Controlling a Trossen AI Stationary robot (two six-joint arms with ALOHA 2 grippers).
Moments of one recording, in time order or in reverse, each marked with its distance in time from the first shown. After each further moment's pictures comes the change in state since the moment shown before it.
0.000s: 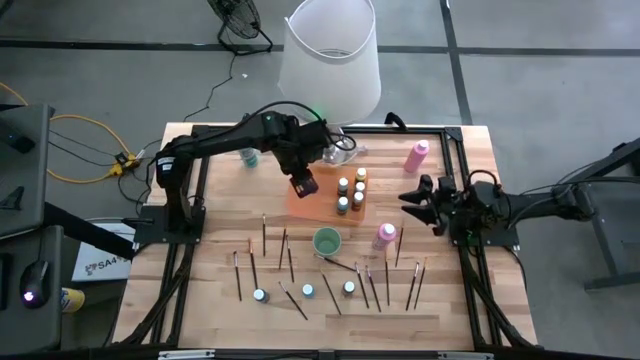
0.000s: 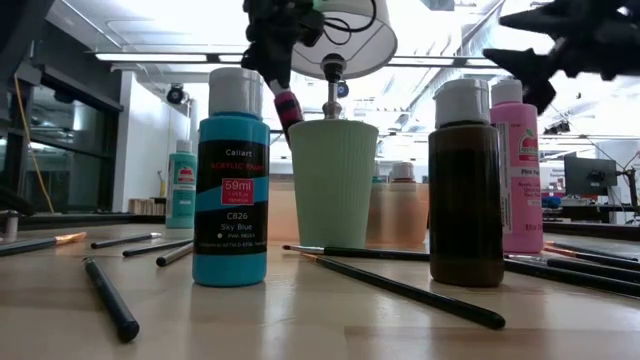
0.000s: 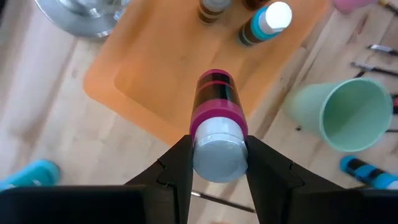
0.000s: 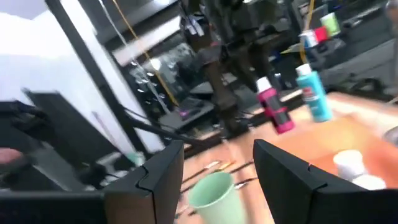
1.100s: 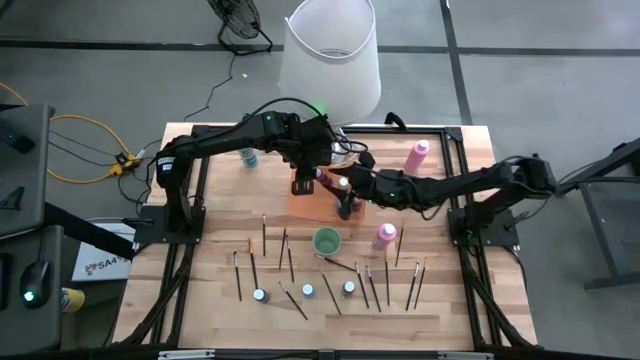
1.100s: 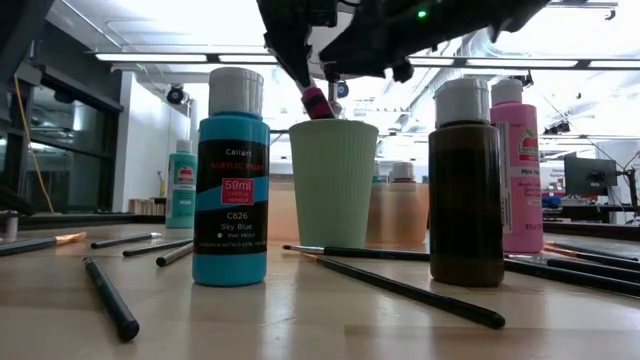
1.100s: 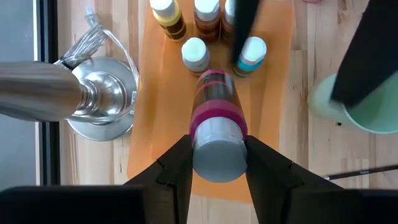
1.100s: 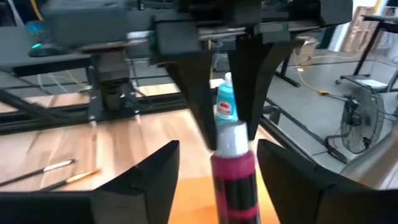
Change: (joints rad) left arm 0.000 0.000 0.000 0.156 -0.022 0.479; right arm -0.041 1.160 0.754 0.107 0.314 -0.426
